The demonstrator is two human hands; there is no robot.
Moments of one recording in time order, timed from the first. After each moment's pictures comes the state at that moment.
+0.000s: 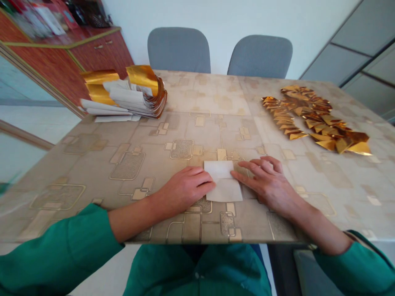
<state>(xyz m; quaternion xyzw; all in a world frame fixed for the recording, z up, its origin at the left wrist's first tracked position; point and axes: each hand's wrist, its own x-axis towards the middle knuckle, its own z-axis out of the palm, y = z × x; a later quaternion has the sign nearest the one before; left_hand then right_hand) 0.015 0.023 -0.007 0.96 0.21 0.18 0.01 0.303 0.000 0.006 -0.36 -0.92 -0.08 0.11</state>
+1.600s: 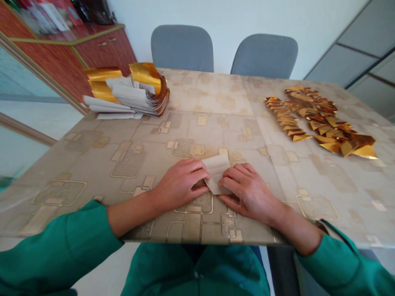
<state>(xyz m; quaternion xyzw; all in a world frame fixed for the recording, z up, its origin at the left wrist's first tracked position) 0.009 0.029 0.000 0.92 0.31 0.21 0.12 0.249 0.002 0.008 -0.35 -0.92 0.05 0.15</state>
